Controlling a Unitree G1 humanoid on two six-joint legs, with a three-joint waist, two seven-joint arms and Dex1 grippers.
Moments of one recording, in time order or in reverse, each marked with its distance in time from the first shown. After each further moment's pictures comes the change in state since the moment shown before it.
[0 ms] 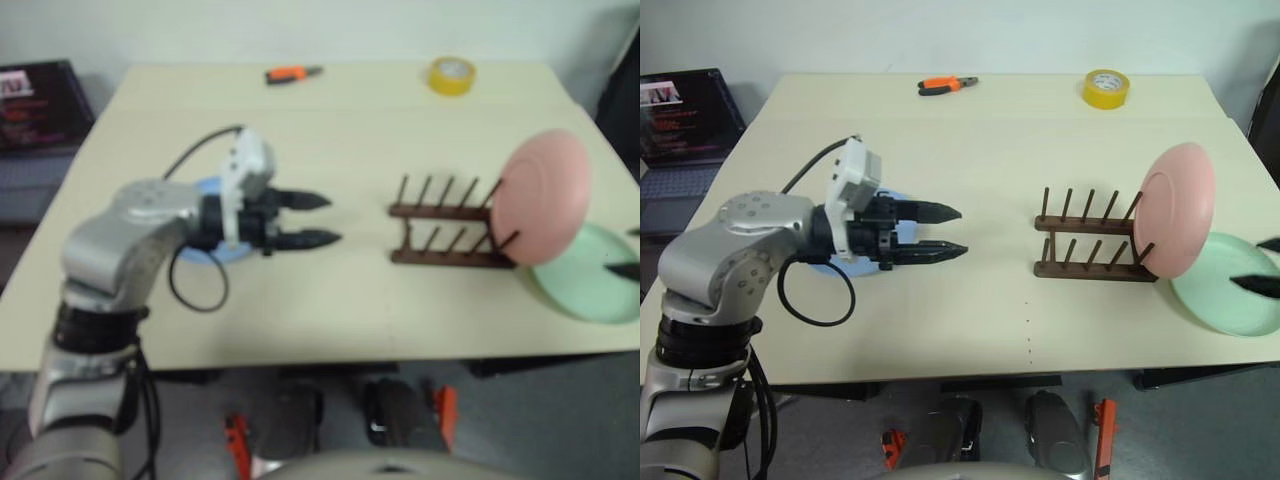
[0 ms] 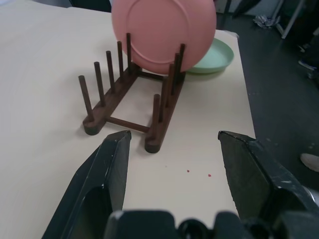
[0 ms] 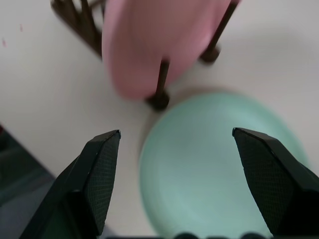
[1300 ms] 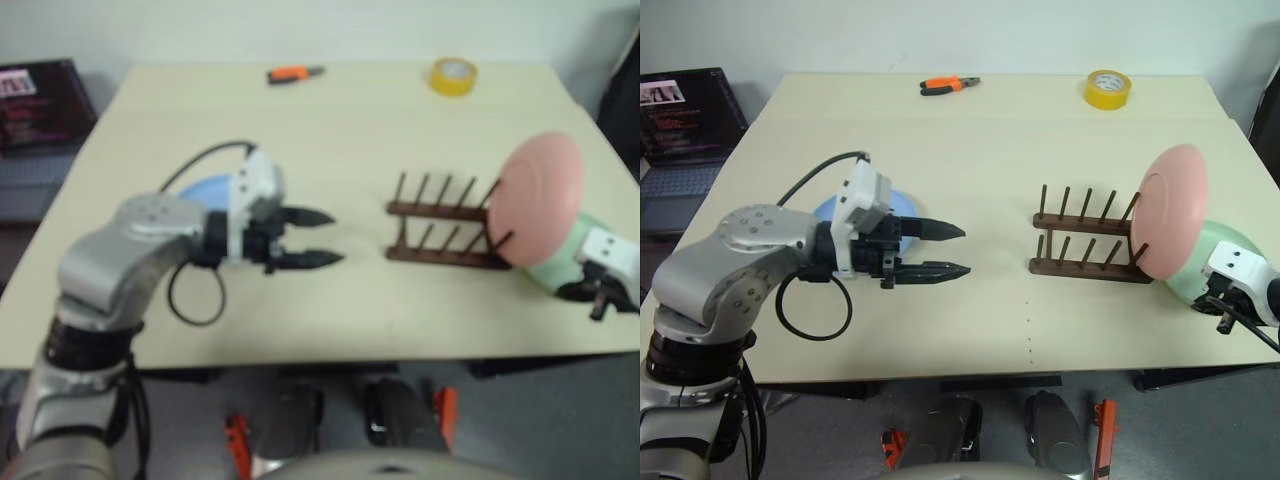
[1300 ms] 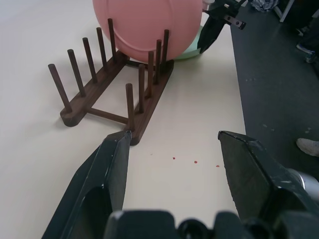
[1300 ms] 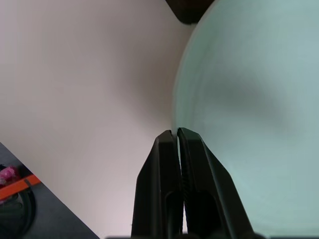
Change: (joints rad) left arm 0.053 0.029 -0.011 -0.108 -0.018 0.023 0.049; right arm -0.239 0.024 0.540 0.091 -0.250 -0.102 -0.137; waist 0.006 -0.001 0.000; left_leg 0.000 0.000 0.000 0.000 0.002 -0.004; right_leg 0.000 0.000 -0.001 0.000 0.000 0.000
